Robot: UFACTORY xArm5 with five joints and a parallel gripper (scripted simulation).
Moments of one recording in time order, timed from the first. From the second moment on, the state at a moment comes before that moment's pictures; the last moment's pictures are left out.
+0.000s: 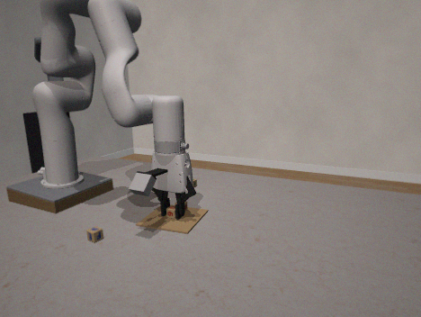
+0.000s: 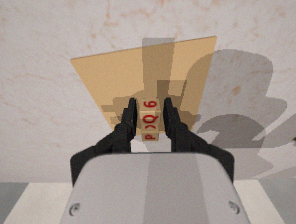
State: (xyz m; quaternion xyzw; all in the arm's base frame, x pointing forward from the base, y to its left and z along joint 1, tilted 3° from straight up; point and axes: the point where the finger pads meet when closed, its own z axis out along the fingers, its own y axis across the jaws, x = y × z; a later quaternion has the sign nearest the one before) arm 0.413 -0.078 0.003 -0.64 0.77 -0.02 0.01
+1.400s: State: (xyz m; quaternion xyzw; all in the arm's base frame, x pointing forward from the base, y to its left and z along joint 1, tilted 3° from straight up) arm 0.409 -0.077 0.090 -0.64 0.77 -0.02 0.01
